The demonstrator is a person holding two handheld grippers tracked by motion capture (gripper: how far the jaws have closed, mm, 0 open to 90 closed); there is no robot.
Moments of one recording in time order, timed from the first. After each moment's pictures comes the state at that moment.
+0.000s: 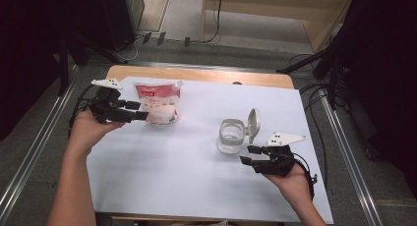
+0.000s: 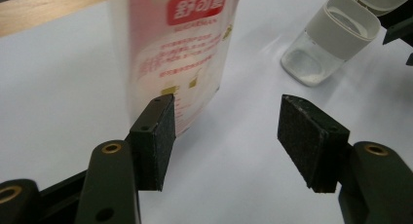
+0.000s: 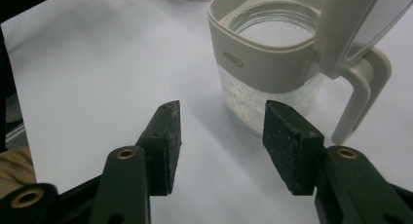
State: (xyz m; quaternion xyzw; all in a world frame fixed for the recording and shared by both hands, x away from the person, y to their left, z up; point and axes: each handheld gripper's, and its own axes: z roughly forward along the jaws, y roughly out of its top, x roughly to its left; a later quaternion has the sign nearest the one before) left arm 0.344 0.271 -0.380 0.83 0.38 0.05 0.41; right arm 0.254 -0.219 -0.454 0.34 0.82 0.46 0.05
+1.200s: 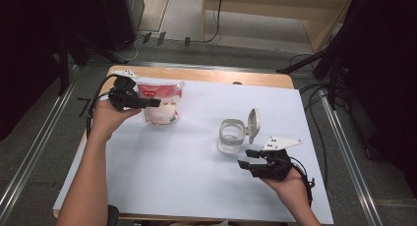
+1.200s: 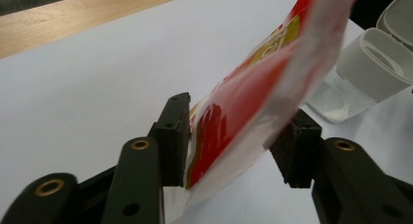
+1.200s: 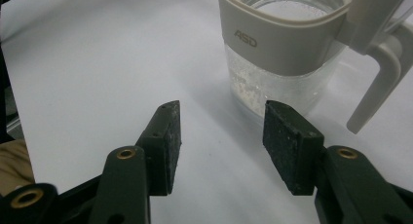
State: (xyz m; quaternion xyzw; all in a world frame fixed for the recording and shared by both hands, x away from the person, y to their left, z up) left arm 0.394 0.239 -0.400 0.82 0.39 0.04 0.42; right arm 0.246 -0.212 -0.462 0.35 0.83 0.44 0.05
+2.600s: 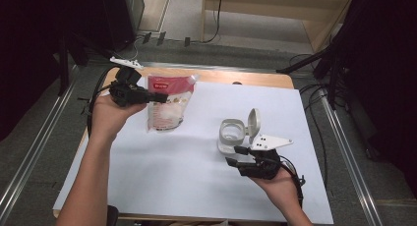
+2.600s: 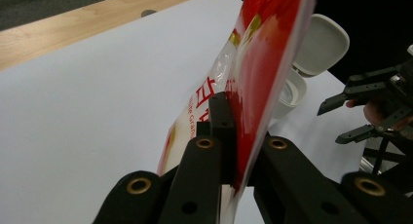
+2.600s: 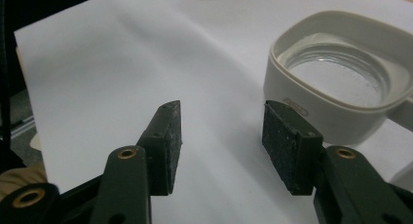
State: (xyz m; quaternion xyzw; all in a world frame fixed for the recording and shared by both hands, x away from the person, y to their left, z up) left arm 0.352 0.198 -0.324 0.82 0.36 0.00 0.44; right arm 0.240 -0.178 -0.443 0.32 0.82 0.47 0.07
